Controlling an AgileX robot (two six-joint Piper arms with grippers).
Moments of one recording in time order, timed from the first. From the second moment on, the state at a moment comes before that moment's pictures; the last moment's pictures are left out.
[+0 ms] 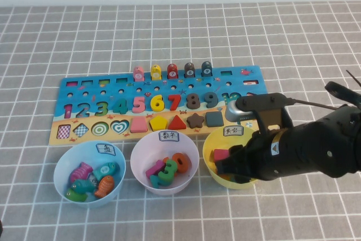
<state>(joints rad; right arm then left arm) 0.69 1.60 -0.90 0.12 0.37 0.31 -0.07 -0.01 0.03 -0.07 0.37 0.12</state>
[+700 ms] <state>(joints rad) 0.68 1.54 -0.90 0.12 0.38 0.31 -0.07 -0.01 0.03 -0.07 0.37 0.12</state>
